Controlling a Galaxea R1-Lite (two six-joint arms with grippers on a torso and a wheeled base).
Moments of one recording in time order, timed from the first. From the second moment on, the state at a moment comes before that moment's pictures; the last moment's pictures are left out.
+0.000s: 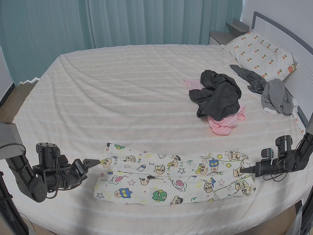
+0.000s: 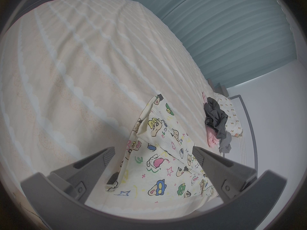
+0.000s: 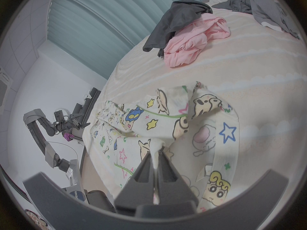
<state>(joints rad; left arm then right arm) -0.07 1.98 -0.28 -1.08 -0.32 -0.81 -0.17 2.12 -0.56 -0.62 0.79 -0.10</state>
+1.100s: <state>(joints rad) -0.18 2.19 -0.56 -0.94 -0.22 -0.57 -0.53 1.76 -0.26 -0.66 0.77 -0.04</state>
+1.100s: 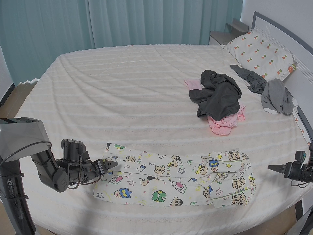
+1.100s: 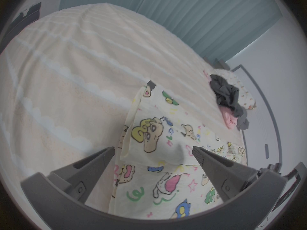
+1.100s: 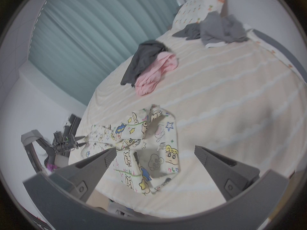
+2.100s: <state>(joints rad) -0.25 2.23 -0.67 -0.78 -0.21 -0.54 -0.82 1.54 -0.16 -0.69 1.04 0.01</state>
